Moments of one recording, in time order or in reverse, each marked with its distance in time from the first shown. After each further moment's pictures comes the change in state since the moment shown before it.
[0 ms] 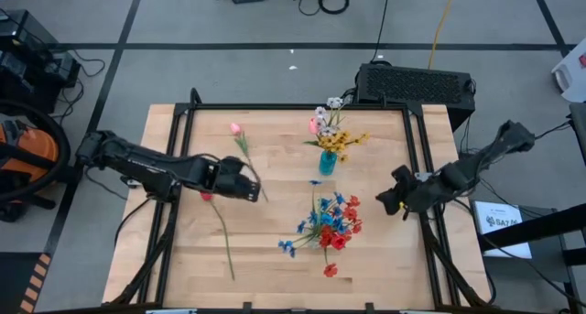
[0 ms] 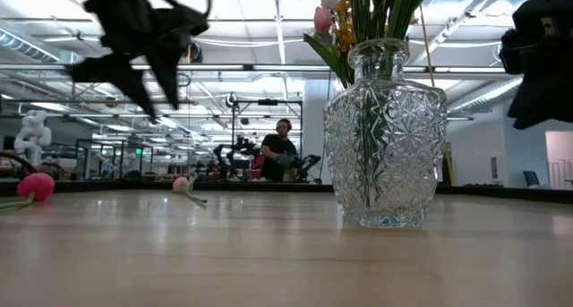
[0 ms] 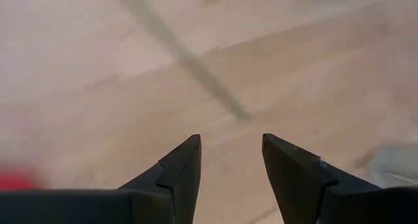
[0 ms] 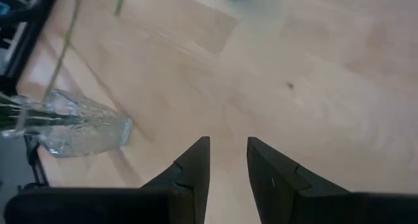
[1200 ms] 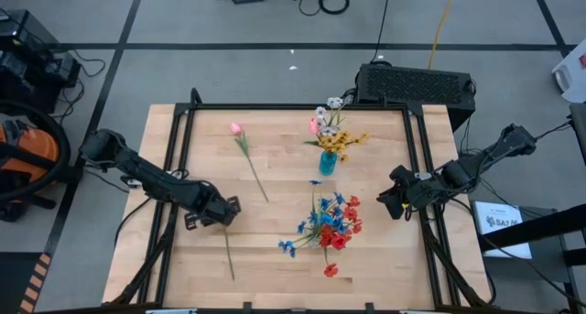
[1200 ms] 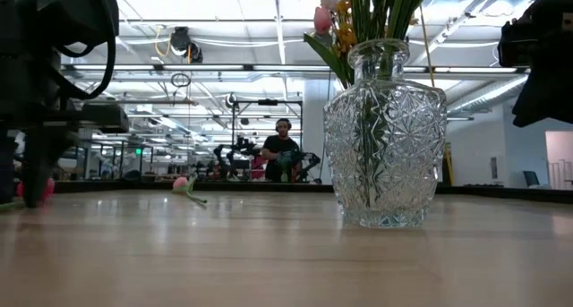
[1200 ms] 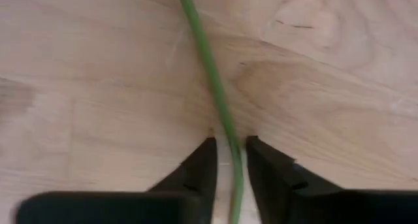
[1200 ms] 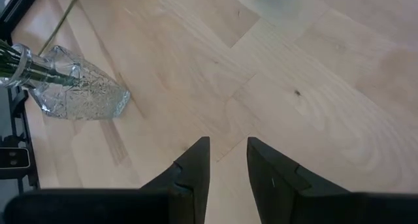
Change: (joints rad) left arm -0.200 0.070 -0.380 0.170 0.301 -0.888; right arm -0.055 -0.037 0.000 0.010 -0.079 -0.276
